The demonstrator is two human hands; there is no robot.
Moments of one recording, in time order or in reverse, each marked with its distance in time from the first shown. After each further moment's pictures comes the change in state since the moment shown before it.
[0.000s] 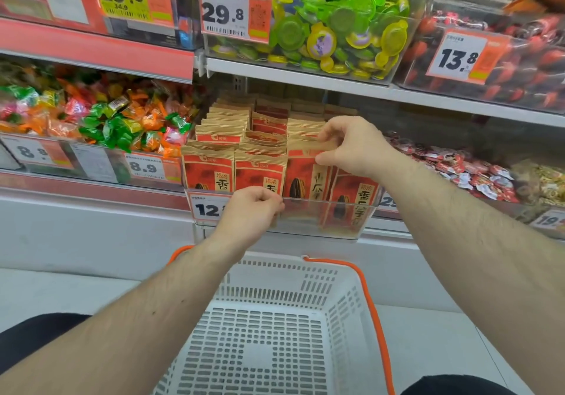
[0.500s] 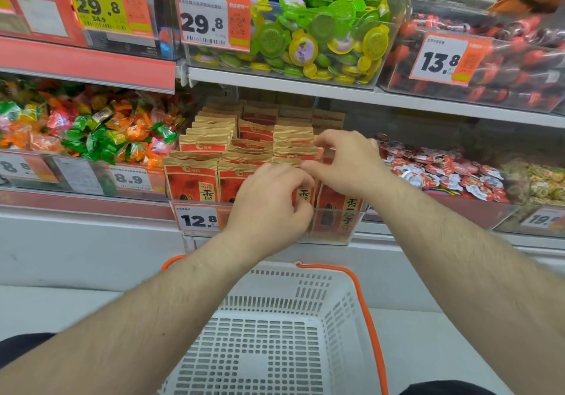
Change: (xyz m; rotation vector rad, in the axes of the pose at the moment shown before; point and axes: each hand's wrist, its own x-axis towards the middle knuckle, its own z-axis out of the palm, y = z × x) left_hand -0.015 0.042 0.023 0.619 0.088 0.800; right_hand -0.010 0.018 0.005 -0.244 0.155 -0.116
